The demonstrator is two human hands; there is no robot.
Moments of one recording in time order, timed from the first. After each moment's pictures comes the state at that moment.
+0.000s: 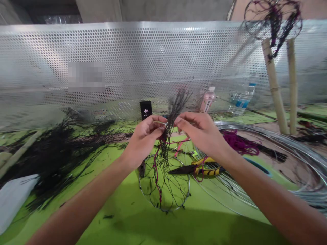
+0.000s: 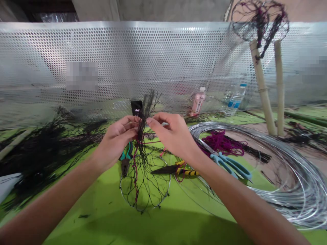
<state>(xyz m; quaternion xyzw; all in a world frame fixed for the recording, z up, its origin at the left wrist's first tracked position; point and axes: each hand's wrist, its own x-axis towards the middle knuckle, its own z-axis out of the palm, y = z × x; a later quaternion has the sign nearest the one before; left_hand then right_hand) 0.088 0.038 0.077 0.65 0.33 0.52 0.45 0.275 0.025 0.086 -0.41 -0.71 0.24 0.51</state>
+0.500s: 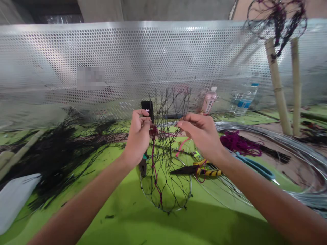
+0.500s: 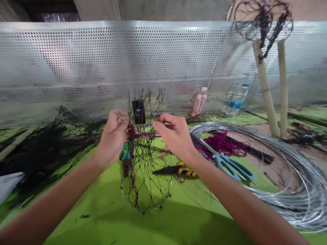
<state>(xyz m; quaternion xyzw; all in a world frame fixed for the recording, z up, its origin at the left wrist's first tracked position) 0.081 0.052 0.068 0.57 0.35 0.62 0.41 0.270 0.039 0.070 -0.38 -0.64 0.32 0.59</state>
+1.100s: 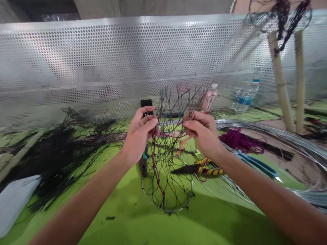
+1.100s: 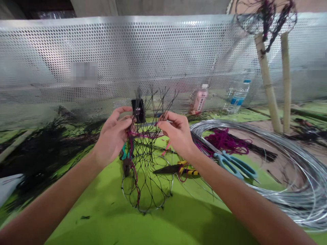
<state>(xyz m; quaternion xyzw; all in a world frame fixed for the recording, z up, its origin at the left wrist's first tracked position) 0.080 0.051 0.078 0.54 0.29 0.59 0.52 0.274 0.063 0.048 -0.26 -0.60 0.37 0.66</state>
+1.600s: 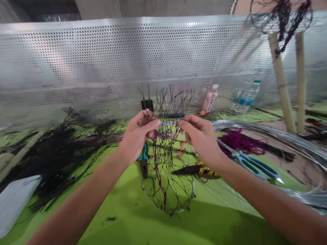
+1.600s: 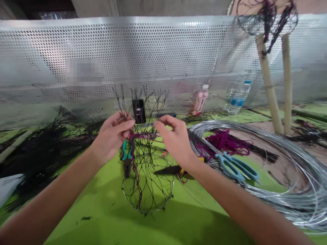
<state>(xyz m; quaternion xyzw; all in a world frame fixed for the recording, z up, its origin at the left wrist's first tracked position) 0.072 0.057 0.082 0.55 0.29 0.57 0.53 0.260 0.042 0.054 -0.38 -0.56 0.36 0.64</state>
